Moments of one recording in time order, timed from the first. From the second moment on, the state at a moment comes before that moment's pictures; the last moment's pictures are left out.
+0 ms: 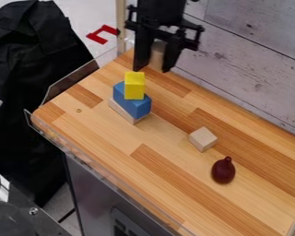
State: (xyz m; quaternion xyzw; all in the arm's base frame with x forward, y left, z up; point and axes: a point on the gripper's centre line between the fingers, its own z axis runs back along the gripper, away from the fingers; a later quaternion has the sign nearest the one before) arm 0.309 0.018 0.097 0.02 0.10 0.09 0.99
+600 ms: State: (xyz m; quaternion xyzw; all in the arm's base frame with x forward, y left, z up) arm 0.330 0.003 0.041 -0.02 0.15 0.05 0.99
